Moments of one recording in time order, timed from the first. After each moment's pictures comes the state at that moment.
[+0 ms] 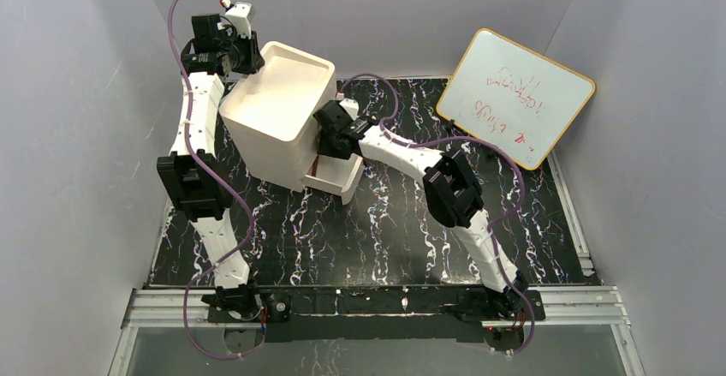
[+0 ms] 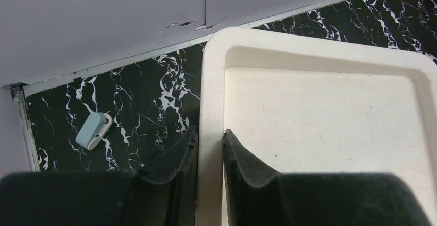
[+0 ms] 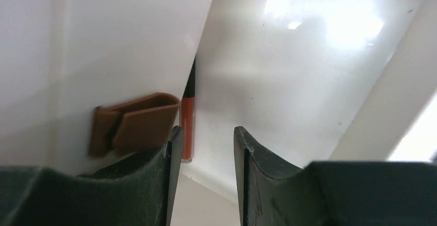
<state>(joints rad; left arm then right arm) 0.06 2.01 2.12 -0.66 0.38 0.17 0.87 2.33 2.04 -0.59 0.21 0.89</state>
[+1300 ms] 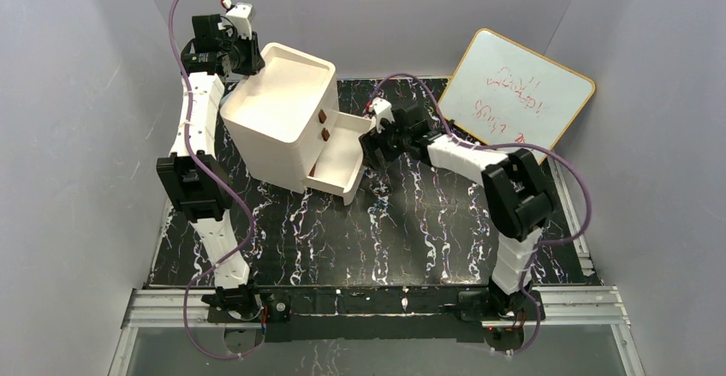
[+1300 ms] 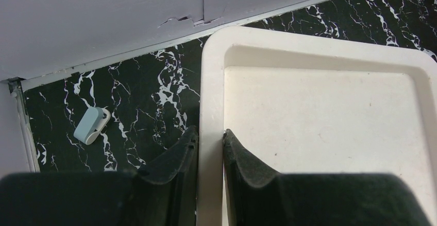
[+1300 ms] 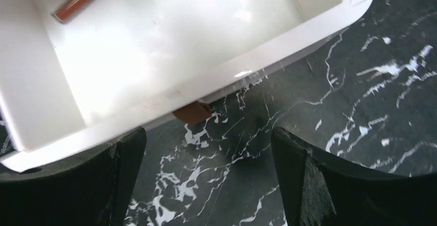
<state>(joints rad) 0.05 2.01 2.12 -0.68 0.37 0.17 0.60 1.84 1.26 -0.11 -0.27 -0.07</state>
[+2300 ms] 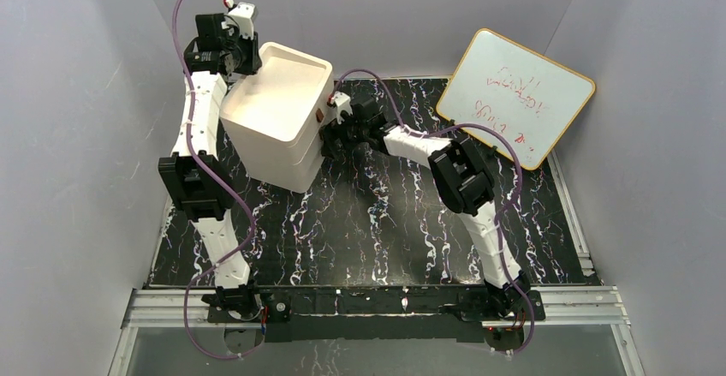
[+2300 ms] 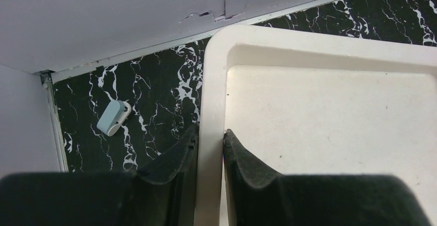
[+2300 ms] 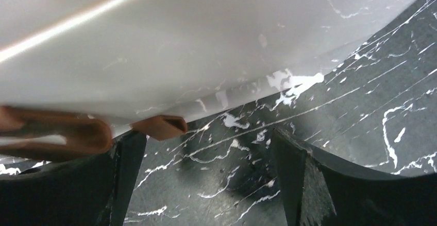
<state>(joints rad) 0.04 2.00 2.12 -0.68 0.28 0.21 0.69 2.36 1.82 -0.05 -0.39 0.04</state>
